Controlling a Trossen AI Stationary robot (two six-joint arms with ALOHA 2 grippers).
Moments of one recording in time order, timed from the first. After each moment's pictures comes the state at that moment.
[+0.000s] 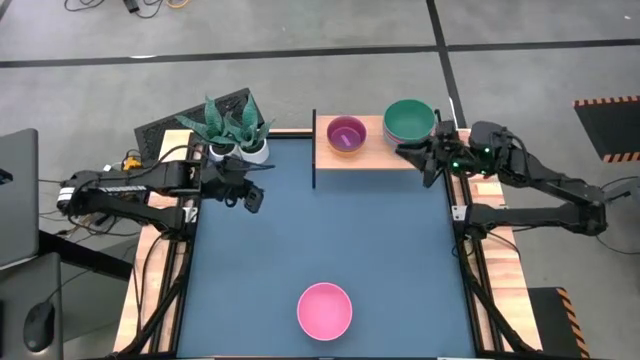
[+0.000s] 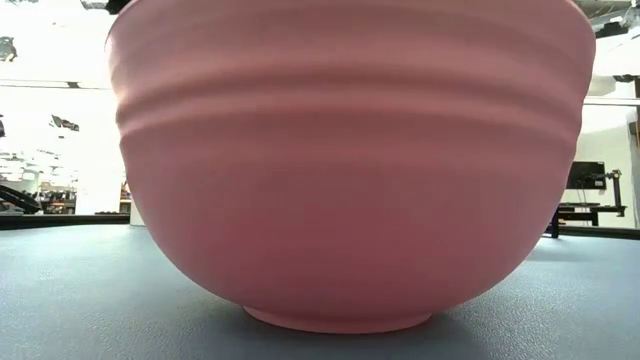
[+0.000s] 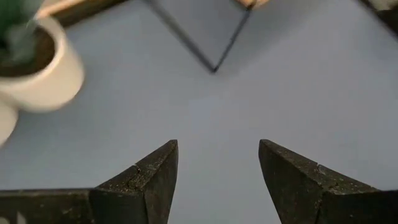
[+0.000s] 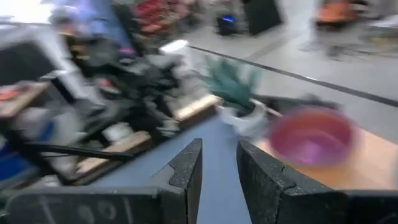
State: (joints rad) left arm 0.11 1.01 0.96 -0.78 -0.30 -0.71; right arm -0.33 0.76 0.97 -0.35 -0.04 0.36
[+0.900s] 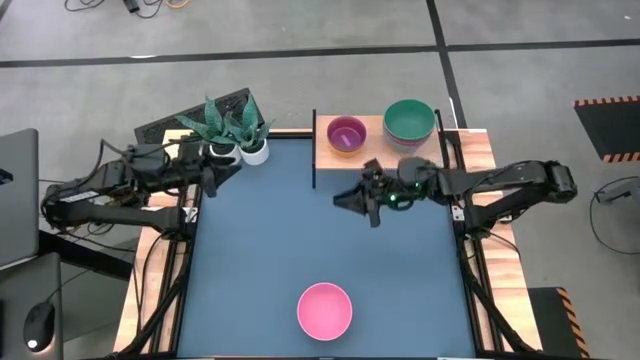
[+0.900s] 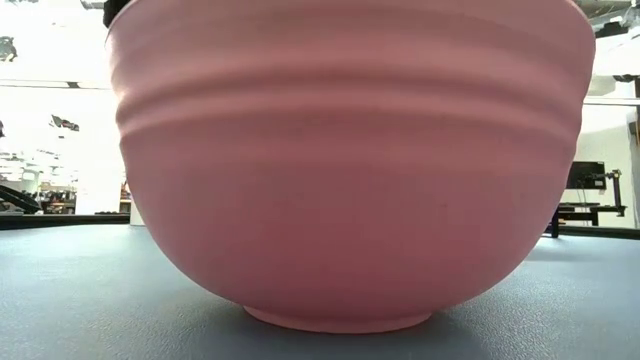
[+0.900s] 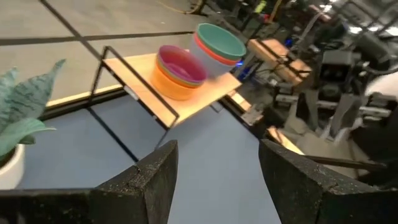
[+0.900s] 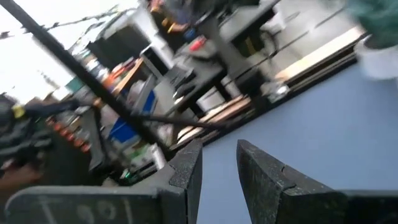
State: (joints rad) left arm 0.12 0.62 0.97 -0.56 -0.30 -0.64; right arm 0.02 1.25 0.97 0.18 -0.11 0.62
